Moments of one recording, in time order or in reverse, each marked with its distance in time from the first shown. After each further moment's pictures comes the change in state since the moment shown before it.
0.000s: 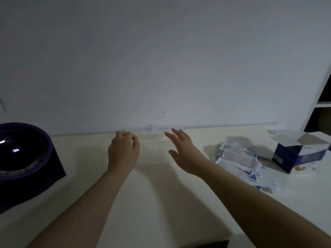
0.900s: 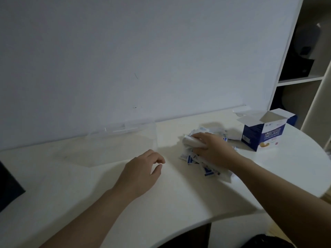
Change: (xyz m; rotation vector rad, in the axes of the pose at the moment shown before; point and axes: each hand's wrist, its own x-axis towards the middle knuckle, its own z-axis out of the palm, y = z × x) left_hand -0.069 0.068 0.035 -0.179 -0.472 0.529; right_hand -0.084 0.101 -0.060 -0.041 0.046 0.328
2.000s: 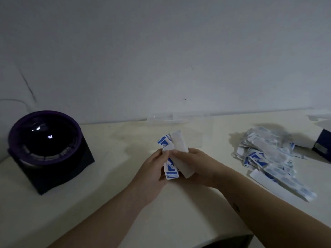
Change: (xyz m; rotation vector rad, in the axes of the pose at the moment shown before) left_hand -0.063 -0.027 -0.058 -1.341 0.102 -0.671; right_hand 0.004 -0.163 0.088 1.354 -0.636 0.260
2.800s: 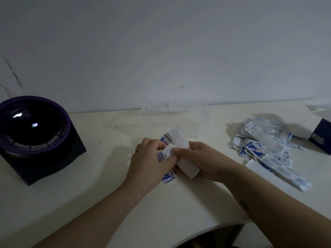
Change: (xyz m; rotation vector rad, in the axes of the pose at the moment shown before) left_hand 0.004 -0.010 -0.005 1.110 0.309 0.345; right_hand -0.010 0.006 -0.013 -0.161 0.009 -0.018
